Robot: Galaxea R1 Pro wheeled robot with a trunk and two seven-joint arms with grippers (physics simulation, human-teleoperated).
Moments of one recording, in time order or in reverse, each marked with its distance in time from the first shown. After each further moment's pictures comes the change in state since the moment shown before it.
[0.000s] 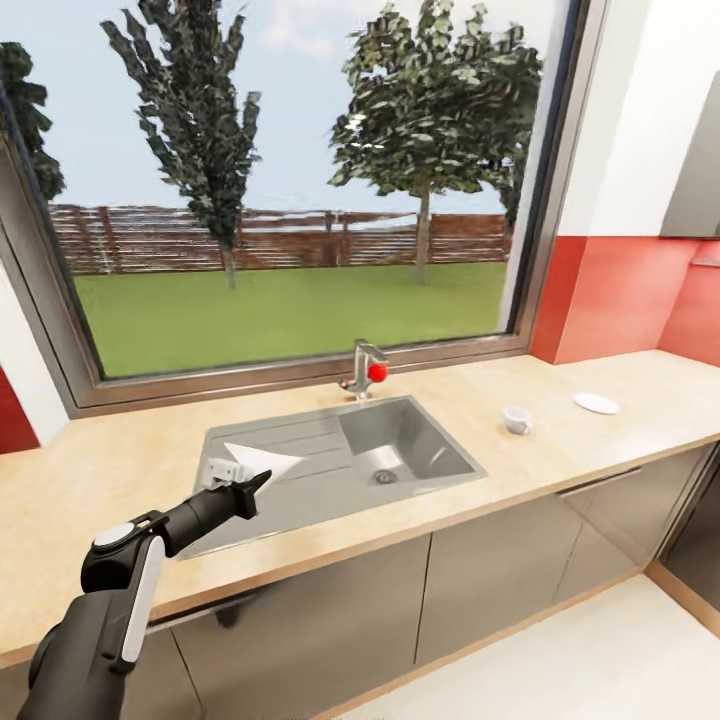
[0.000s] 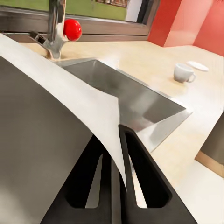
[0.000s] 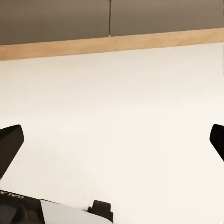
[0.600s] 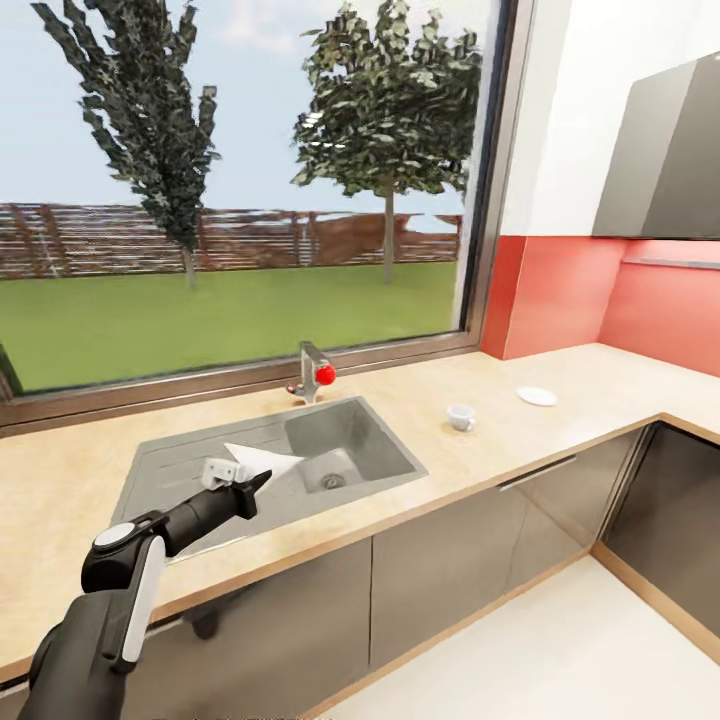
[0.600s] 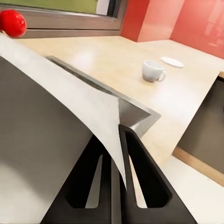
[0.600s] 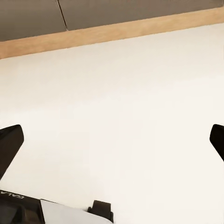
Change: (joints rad) left arm 0.000 -0.002 0.000 0.000 0.000 0.000 0.001; right arm 0.000 0.000 0.000 -0.001 0.000 0.000 0.001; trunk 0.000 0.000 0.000
